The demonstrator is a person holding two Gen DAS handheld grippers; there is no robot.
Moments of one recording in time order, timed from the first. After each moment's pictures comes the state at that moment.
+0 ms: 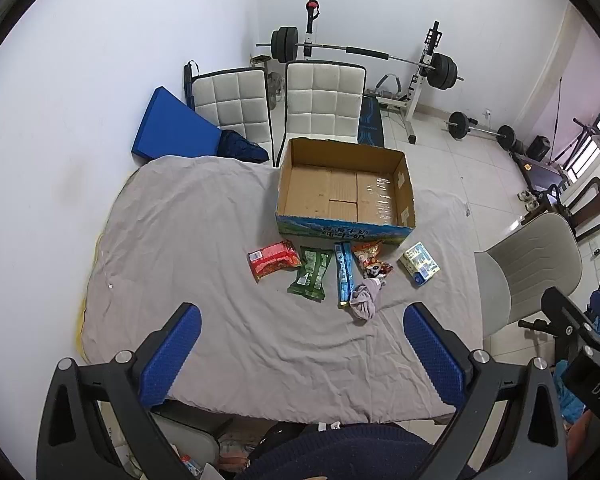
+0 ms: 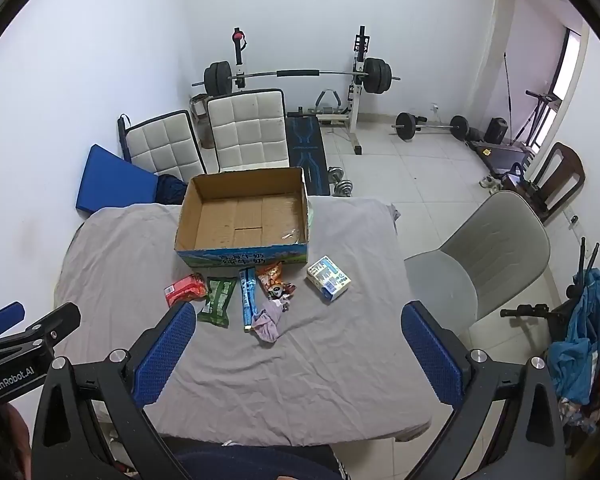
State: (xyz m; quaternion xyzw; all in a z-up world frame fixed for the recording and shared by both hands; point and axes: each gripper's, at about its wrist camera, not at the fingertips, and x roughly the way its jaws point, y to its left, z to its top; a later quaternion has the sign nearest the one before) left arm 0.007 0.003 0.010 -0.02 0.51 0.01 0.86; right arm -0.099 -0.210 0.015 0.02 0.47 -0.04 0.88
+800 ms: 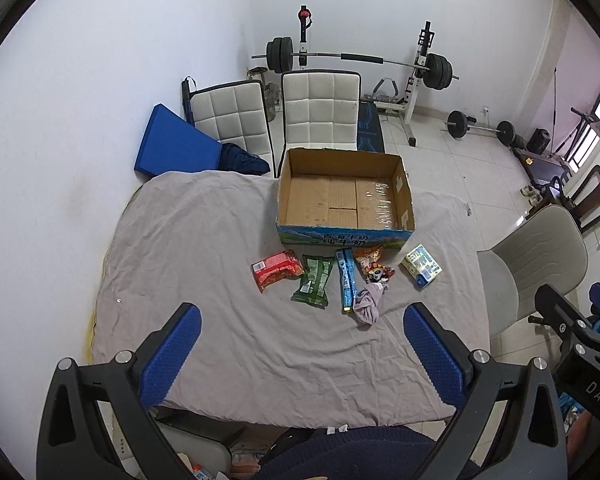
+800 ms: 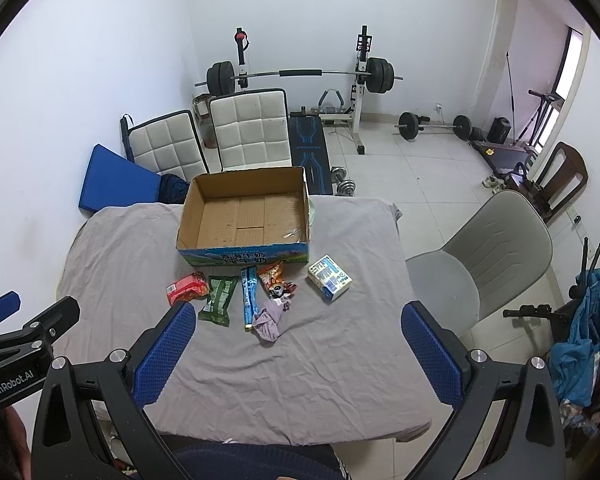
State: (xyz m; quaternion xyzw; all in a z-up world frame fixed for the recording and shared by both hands) left arm 0.002 -0.019 0.013 0.01 0.50 0.01 0.87; right arm -0.102 -0.209 0.009 0.02 0.46 -0.03 0.89
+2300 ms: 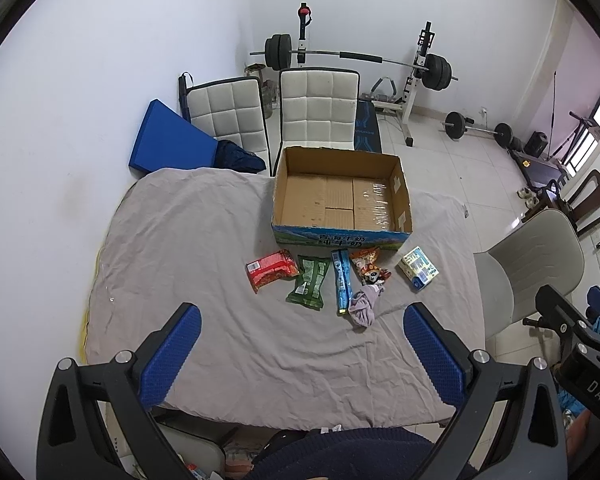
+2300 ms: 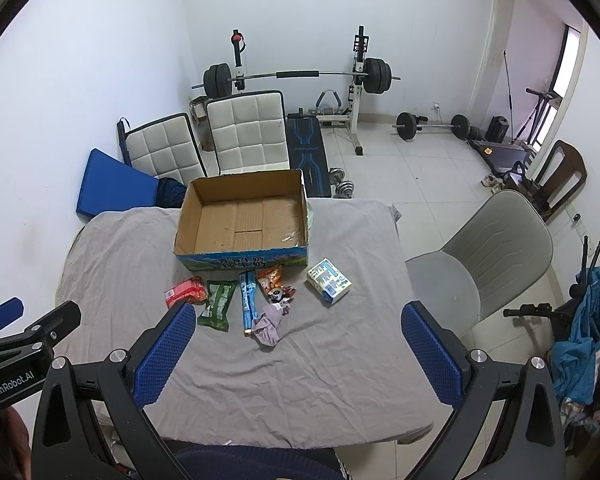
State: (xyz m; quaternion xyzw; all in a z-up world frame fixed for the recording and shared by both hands) left arm 0.008 -0.018 0.009 0.00 0.50 0.01 0.87; right arm -0.096 -0.214 0.015 0.02 0.46 -0.04 0.88
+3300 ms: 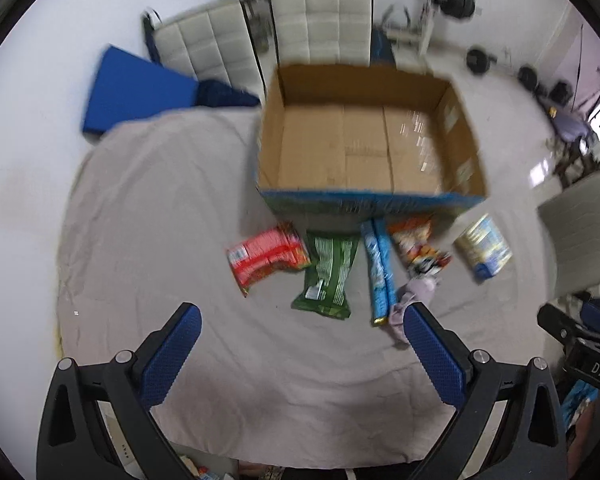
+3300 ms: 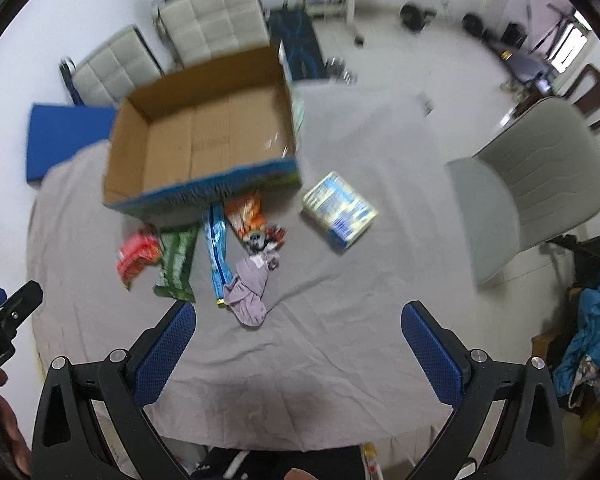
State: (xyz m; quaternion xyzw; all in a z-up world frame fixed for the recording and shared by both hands) left arm 0.166 -0.016 -0.200 0.03 0.61 0.01 0.79; right arm 0.079 -0.243 -0.242 0.08 0.64 -0.03 0.76
